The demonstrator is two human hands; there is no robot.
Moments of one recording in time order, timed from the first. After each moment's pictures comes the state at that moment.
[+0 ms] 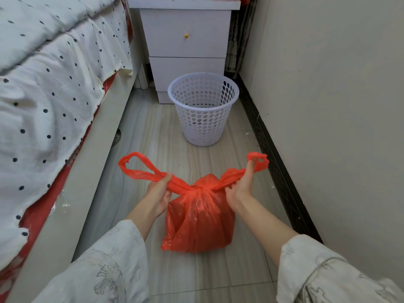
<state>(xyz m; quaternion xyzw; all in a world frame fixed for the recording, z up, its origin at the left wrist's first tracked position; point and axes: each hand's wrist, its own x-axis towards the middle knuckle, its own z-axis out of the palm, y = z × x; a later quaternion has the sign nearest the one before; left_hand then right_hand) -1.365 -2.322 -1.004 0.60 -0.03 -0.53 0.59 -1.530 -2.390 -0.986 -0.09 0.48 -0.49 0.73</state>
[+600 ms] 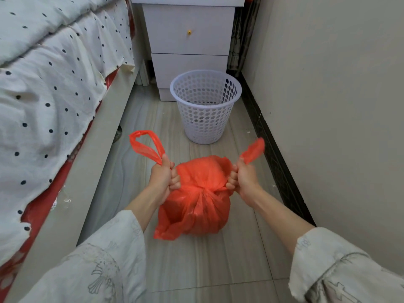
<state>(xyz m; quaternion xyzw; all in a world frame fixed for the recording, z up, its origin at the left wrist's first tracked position) -1.373 -2.331 -0.976 0.57 -0.14 -0.52 0.62 -1.539 -2.392 -0.973 -0.32 0.52 -0.37 0.70</state>
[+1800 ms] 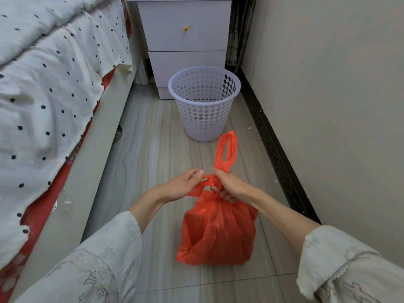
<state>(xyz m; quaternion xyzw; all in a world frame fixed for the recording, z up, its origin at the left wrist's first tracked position) -1.393 -2.318 -0.960 0.66 -0.54 -0.47 0.23 -1.535 -2.376 -0.969 -0.65 0.50 -0.01 0.57</state>
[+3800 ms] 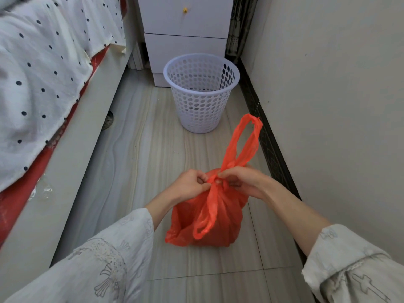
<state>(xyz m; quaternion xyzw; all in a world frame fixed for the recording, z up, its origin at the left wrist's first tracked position) -1.423 -2.335 -1.006 0.69 -0.52 -0.44 0.25 -1.572 -2.397 -0.975 -0.49 0.54 -0.07 0.68</state>
